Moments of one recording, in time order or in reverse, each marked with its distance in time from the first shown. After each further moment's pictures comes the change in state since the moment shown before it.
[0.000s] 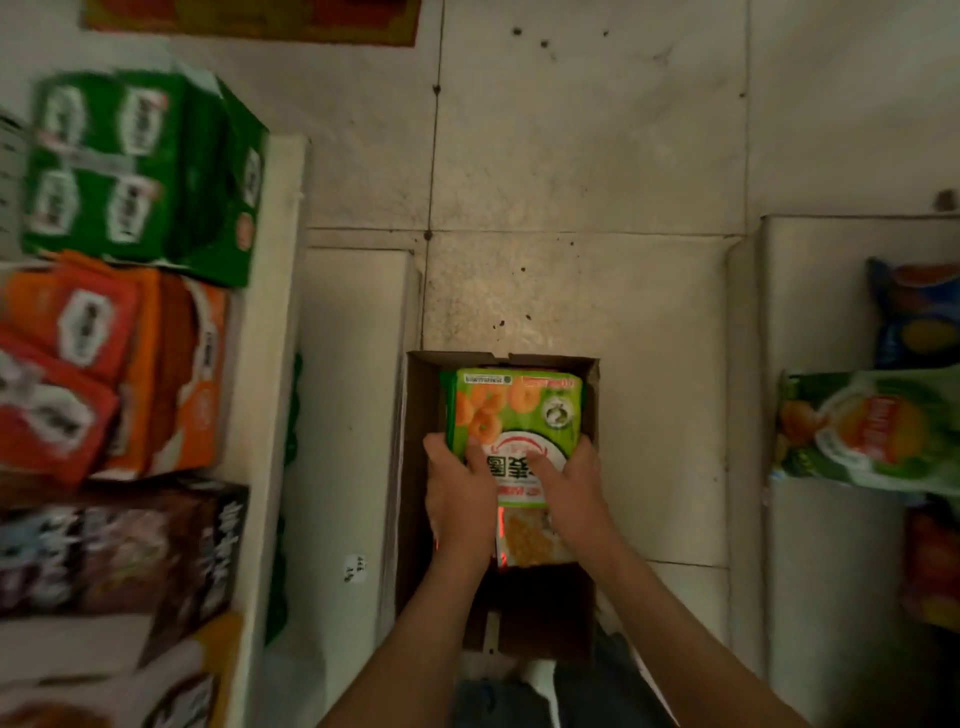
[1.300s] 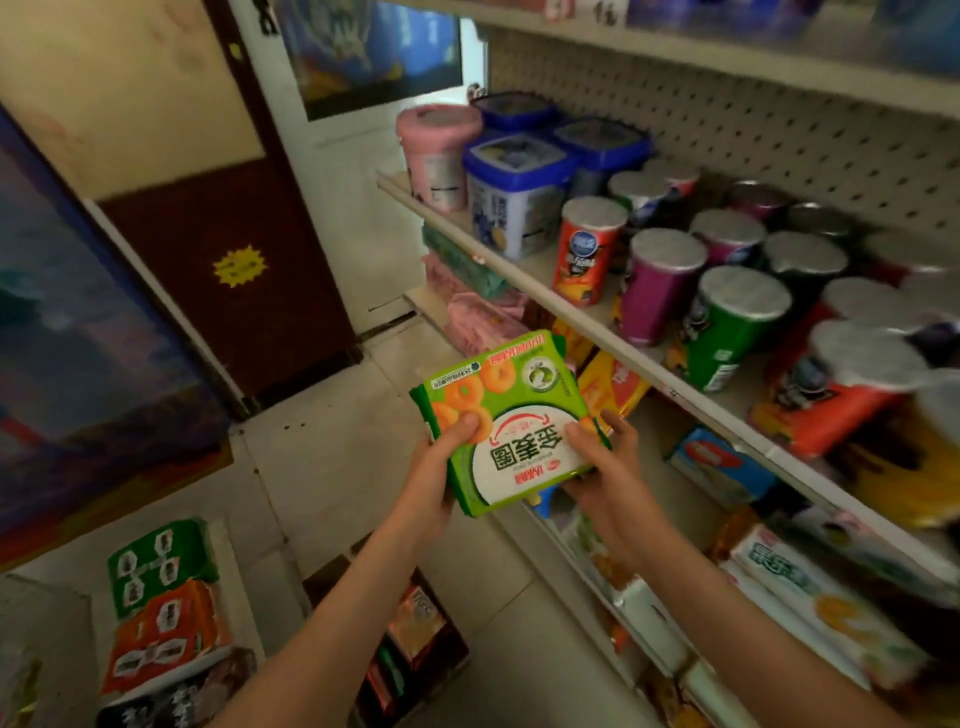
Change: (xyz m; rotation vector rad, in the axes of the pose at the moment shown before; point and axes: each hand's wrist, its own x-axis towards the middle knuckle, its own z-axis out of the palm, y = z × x) left_hand -0.529 0.146 -0.290 -0.517 -1.217 0.502; right_hand -0.641 -0.034 -0.312 1.237 0.369 -0.589
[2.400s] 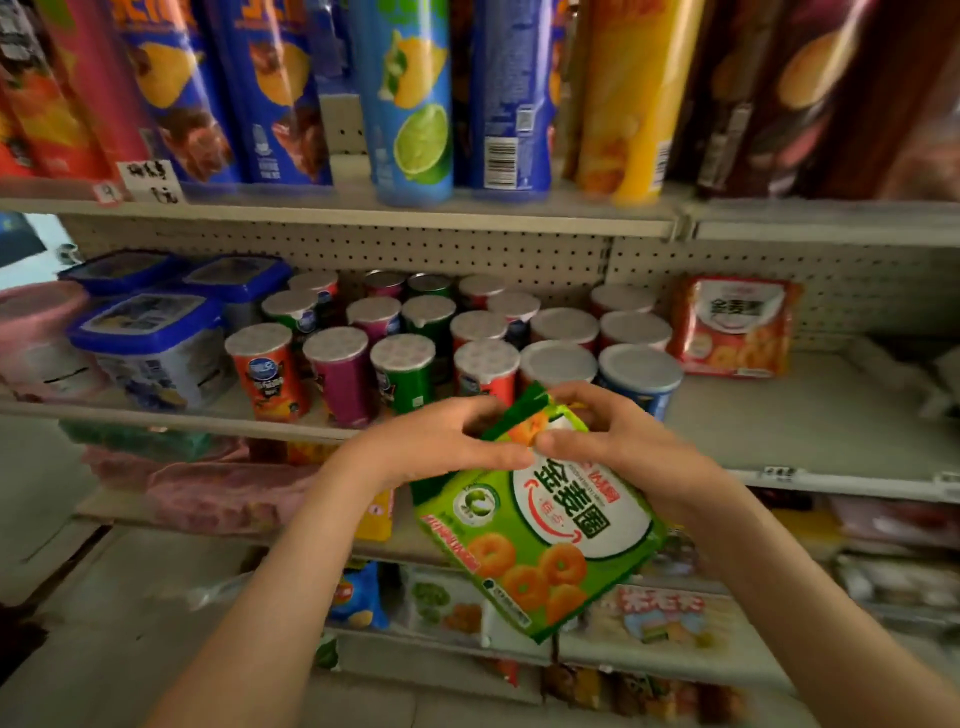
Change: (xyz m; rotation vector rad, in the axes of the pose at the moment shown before) left_hand -0.063 0.066 0.221 1.246 -1.302 0.169; right_hand -0.167 -0.138 -0.067 -0.495 0.362 -0.334
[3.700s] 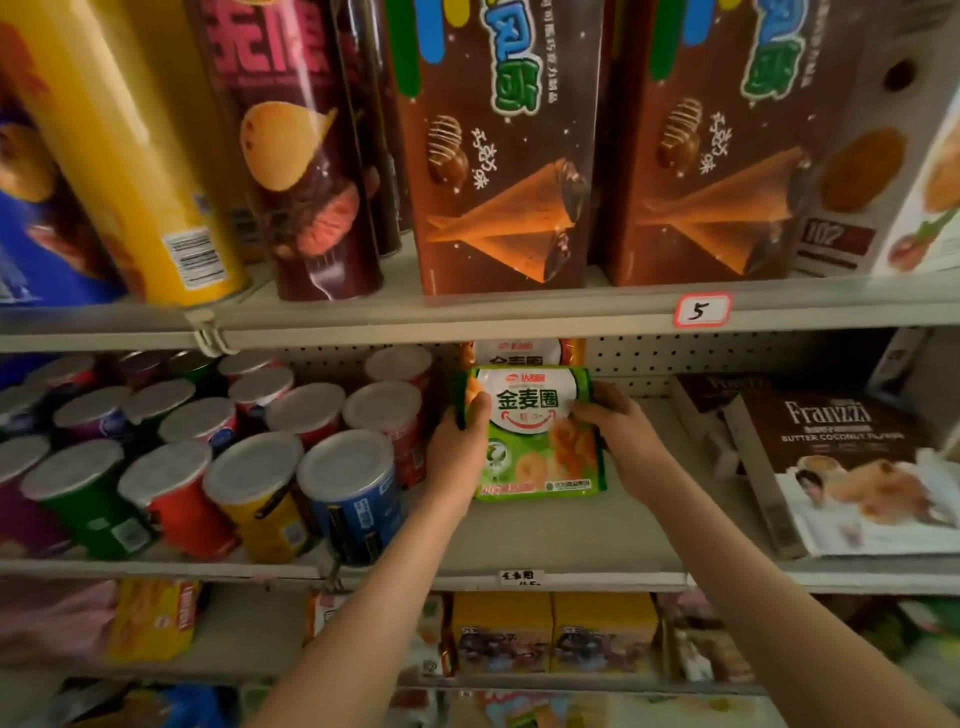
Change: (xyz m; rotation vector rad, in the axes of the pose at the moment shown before) left_hand 0.312 0.090 0.189 -0.366 0.758 -0.113; right_hand 0.050 0.088 -0.340 0.286 0.475 0.016
